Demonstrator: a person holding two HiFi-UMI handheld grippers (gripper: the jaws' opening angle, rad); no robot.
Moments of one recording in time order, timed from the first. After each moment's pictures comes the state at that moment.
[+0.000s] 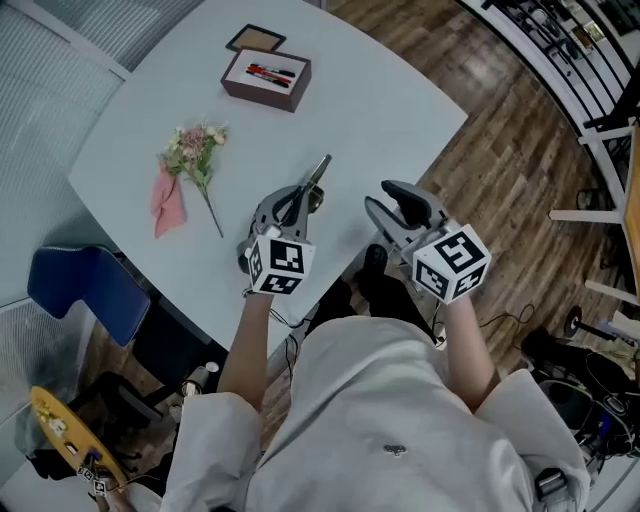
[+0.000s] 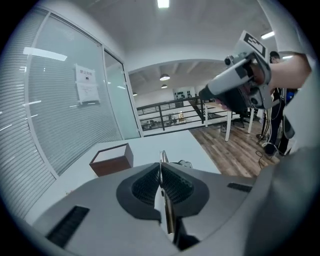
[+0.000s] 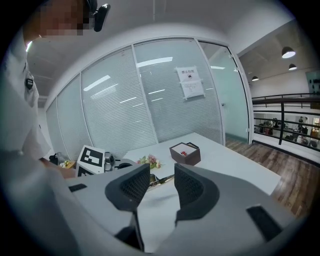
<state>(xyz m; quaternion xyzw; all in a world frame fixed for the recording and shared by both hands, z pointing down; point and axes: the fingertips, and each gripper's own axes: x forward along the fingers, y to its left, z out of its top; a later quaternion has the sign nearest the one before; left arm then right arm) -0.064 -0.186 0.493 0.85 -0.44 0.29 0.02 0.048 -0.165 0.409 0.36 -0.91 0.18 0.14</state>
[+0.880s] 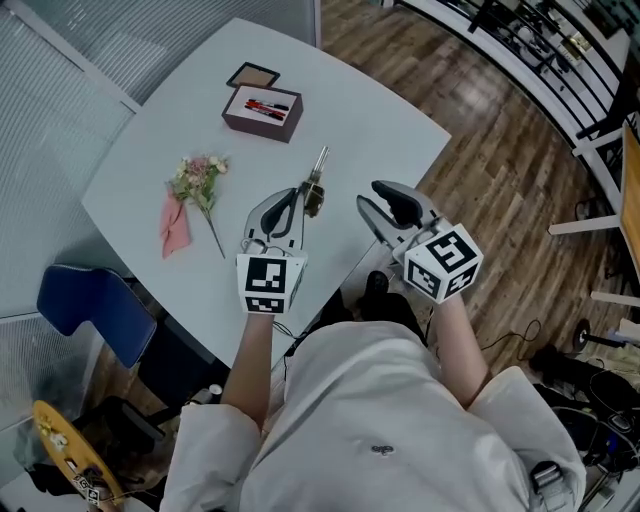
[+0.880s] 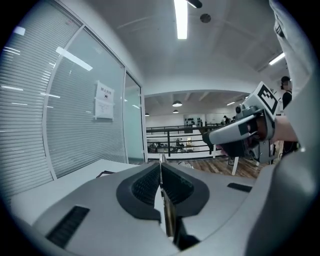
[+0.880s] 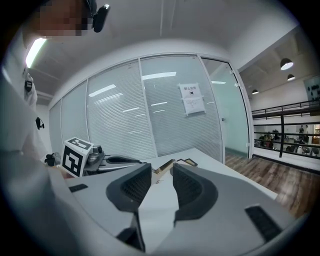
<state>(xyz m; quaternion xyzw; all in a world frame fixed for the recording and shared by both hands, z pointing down) -0.044 -0.188 0.376 0.86 -0.49 0.12 0.03 0.063 -0.173 0.356 0.37 -0.92 0.13 0.08</state>
